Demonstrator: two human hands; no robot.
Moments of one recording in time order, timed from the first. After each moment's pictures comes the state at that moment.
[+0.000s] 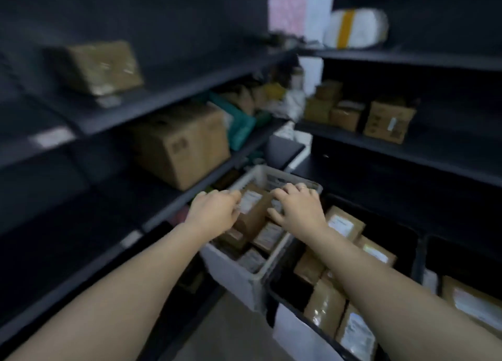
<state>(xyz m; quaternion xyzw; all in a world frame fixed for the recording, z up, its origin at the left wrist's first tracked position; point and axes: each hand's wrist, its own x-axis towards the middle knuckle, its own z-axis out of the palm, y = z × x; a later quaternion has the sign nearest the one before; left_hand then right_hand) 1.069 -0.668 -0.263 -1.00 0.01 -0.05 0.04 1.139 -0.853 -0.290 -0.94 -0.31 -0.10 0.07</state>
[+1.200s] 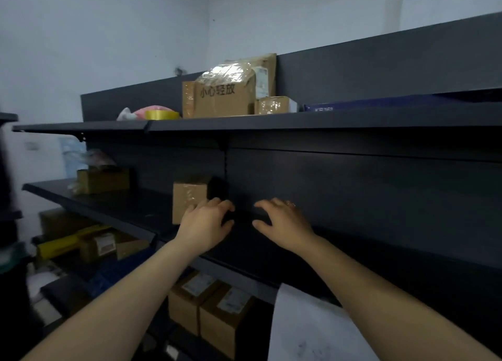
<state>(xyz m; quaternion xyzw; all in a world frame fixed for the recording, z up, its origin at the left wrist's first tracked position) 0.214 -0.207 -0.036 -0.70 -0.65 -0.22 0.19 0.399 -0.153 -0.036 -0.43 -0.87 -0.02 0.25</state>
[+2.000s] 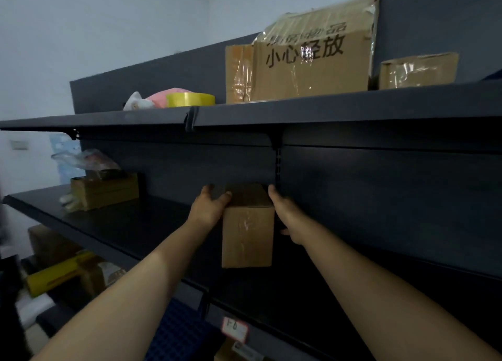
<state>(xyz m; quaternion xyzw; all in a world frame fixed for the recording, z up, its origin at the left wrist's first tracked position) -0.006 -0.009 -0.023 -0.50 -0.66 -0.51 -0.24 0.159 0.032 -0.023 -0.54 -0.59 0.47 0.36</state>
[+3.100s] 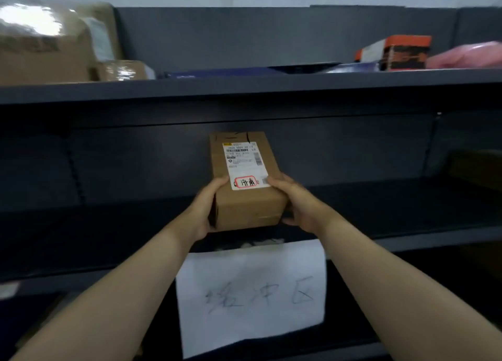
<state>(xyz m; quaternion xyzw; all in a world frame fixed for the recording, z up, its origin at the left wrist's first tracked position) 0.392 -0.199 -0.041 -0.52 -0.42 -0.37 -0.64 0.575 -0.260 -0.045 -0.55 -0.41 0.46 0.55</state>
